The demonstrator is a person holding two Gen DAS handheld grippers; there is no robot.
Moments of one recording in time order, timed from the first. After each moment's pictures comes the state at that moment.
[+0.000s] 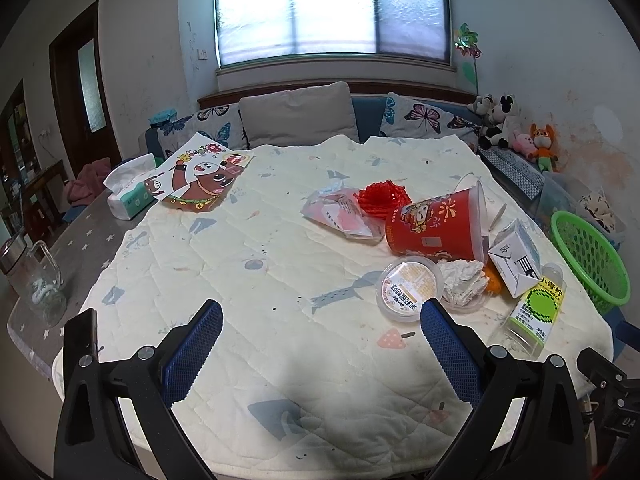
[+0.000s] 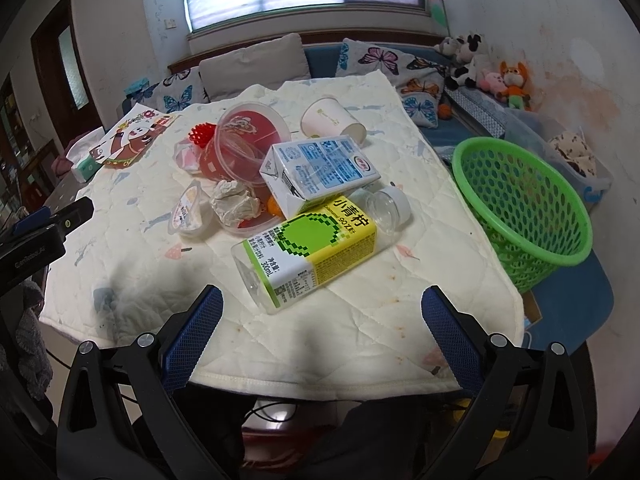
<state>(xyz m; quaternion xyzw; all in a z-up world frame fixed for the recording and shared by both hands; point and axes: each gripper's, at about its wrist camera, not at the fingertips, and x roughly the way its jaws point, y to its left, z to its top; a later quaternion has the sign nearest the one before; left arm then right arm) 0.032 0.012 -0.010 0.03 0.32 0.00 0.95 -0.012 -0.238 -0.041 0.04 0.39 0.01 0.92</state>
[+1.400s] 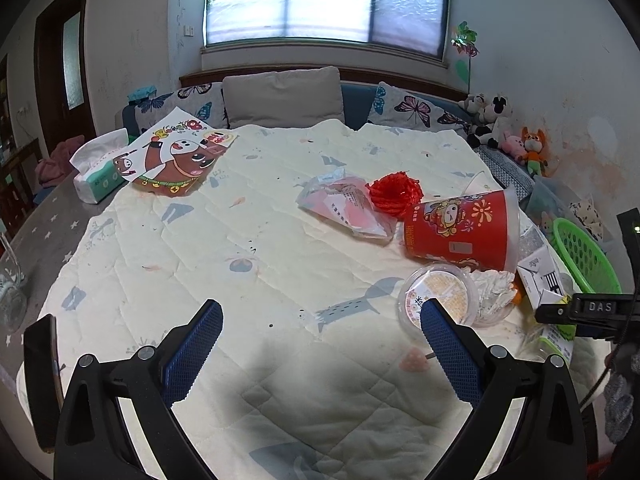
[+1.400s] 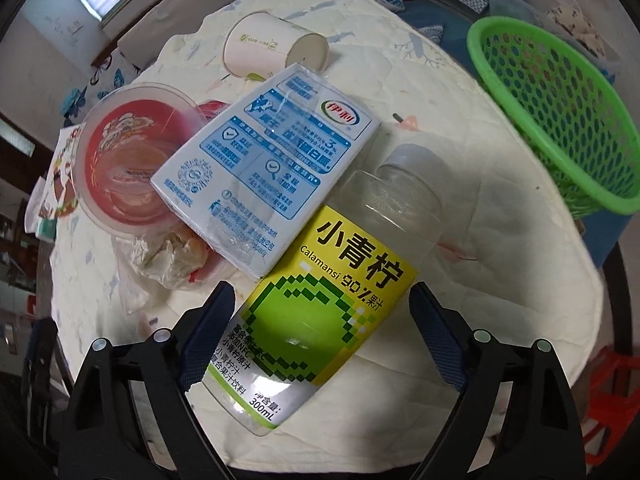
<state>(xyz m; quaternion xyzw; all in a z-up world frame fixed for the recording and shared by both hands) 0.085 0.047 -0.036 -0.01 0.35 -0.04 0.94 0.105 -0.267 -0.082 0.17 0.55 -0.04 0.81</state>
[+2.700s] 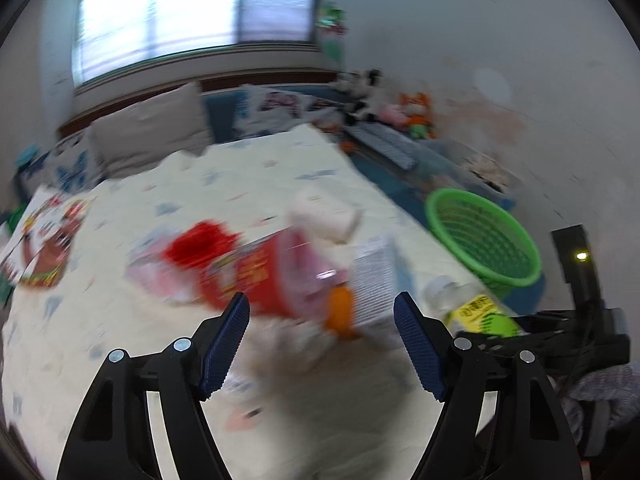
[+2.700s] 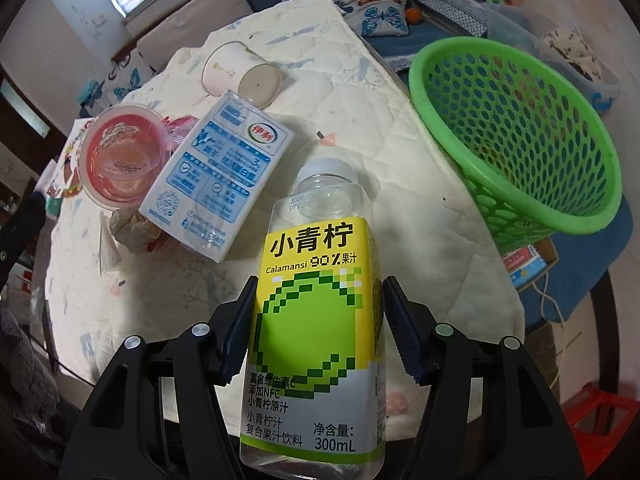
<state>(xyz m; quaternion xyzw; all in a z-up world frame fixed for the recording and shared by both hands) 0.103 -0.102 0.010 0.07 0.34 -0.26 0.90 0.061 -0.338 -0.073 0.15 0.52 -0.01 0.84</state>
